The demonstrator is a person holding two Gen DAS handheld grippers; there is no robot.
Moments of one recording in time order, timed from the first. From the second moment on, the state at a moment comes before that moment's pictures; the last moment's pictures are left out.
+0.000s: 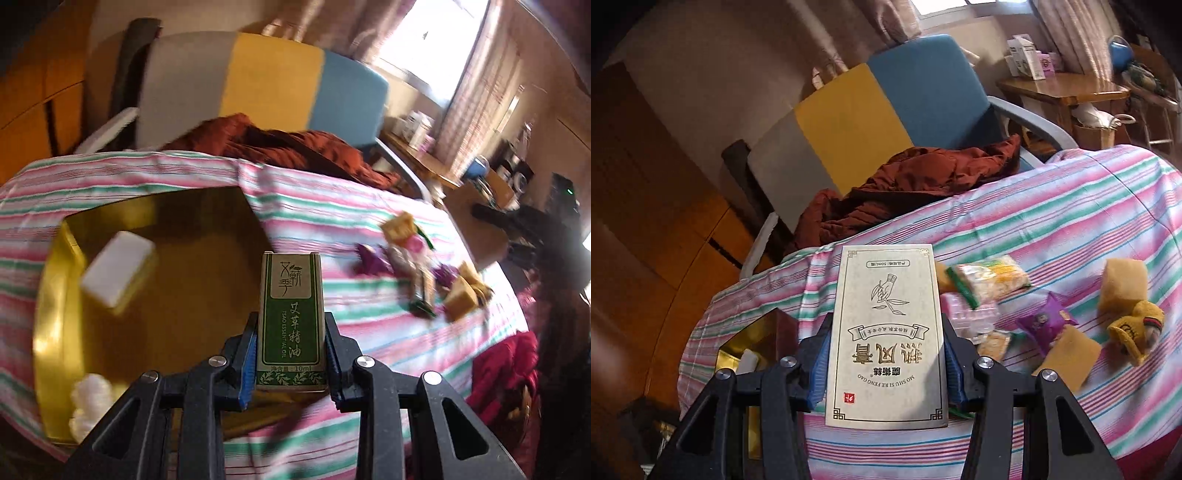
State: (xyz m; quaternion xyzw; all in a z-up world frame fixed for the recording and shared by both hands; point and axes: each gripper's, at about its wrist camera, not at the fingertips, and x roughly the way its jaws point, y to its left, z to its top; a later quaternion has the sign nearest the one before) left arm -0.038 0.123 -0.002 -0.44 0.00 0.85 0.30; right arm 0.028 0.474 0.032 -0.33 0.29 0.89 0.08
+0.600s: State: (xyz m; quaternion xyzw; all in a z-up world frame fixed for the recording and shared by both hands) left arm -0.085 -0.024 -0.045 -0.46 -0.04 0.88 0.13; right arm -0.080 0.262 0.019 -0.42 0.20 0.88 -0.10
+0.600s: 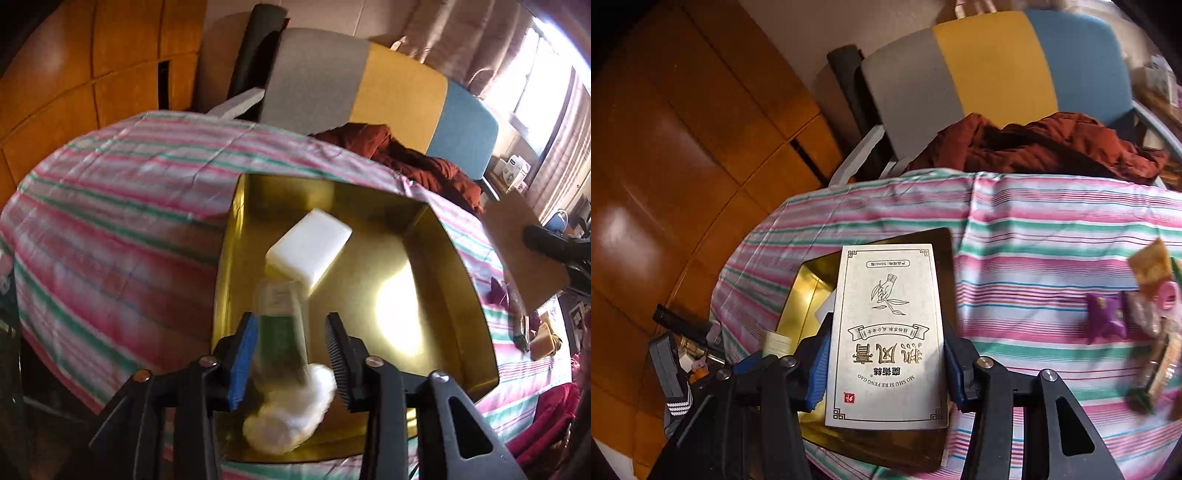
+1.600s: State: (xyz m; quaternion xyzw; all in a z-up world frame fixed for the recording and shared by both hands) left arm -0.032 -0.039 -0.001 -0.38 -0.03 0.92 0.07; right arm -0.046 0.161 -0.006 -0.42 0.06 0.90 -0.09
